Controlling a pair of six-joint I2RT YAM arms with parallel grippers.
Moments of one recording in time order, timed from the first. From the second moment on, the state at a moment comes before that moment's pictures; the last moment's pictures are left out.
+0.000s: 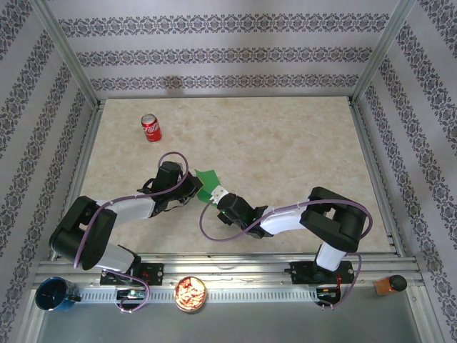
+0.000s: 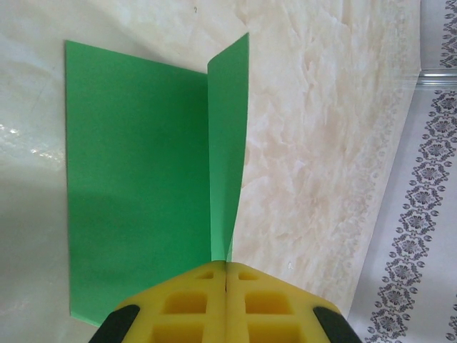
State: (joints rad) left arm -0.43 1.44 0.52 0.23 0.29 -1.22; right arm 1.06 1.71 0.65 0.29 0.38 0.05
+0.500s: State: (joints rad) left arm -0.43 1.43 0.53 0.21 0.29 -1.22; right arm 1.05 1.71 0.65 0.29 0.32 0.09
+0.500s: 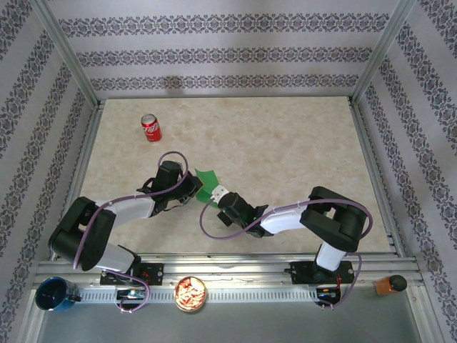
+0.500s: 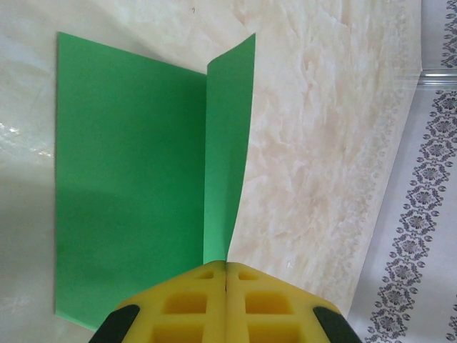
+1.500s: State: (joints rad) left arm -0.43 1.29 0.54 0.06 0.21 -1.17; right arm 0.89 1.75 0.64 0.39 -0.11 0.37
